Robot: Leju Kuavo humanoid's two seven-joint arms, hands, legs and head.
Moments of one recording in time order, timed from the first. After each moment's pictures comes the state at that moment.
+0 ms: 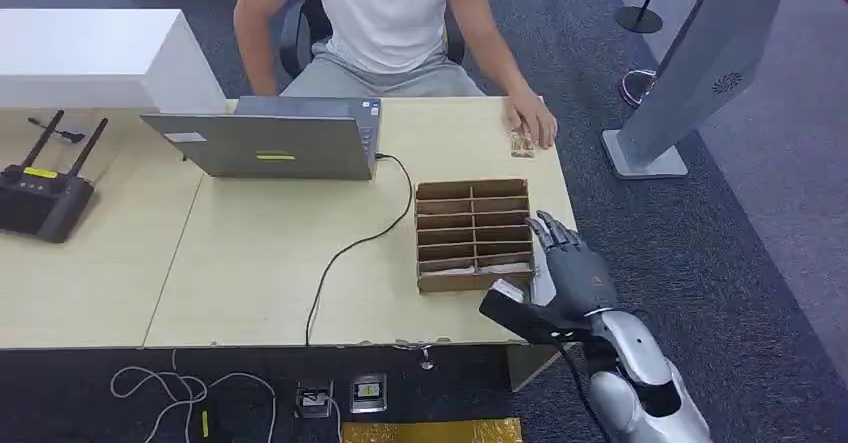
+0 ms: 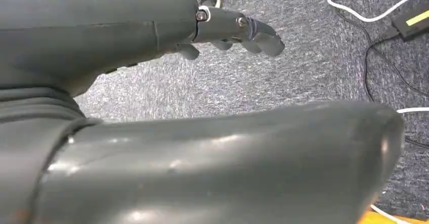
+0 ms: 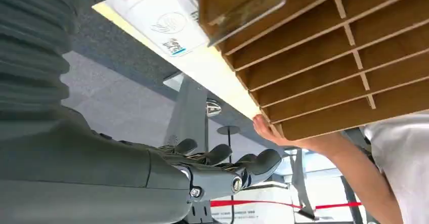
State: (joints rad) left arm -0.16 0.13 -0.74 -0.22 0.42 0.32 -0.03; right arm -0.19 -0.23 0.48 -1.64 1.03 -0.05 0.12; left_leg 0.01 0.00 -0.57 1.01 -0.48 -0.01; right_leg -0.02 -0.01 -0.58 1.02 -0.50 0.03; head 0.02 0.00
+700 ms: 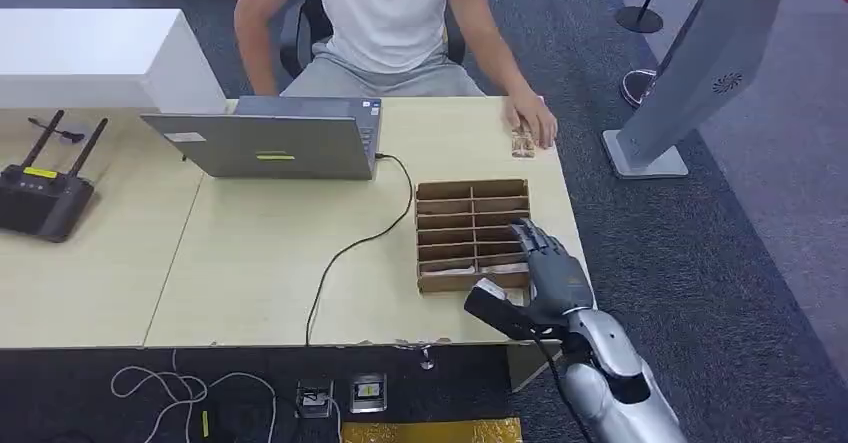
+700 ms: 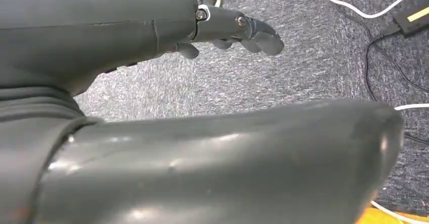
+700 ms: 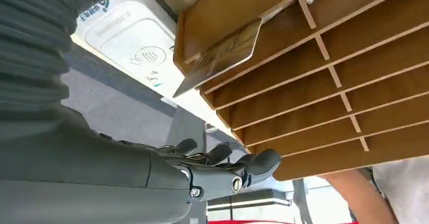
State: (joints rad) left arm -0.16 0.12 -0.74 -0.22 0.42 0.32 -0.03; right arm -0.23 -0.15 0.49 -1.47 1.04 -0.10 0.08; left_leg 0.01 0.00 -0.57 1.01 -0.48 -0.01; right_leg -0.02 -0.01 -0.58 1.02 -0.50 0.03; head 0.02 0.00
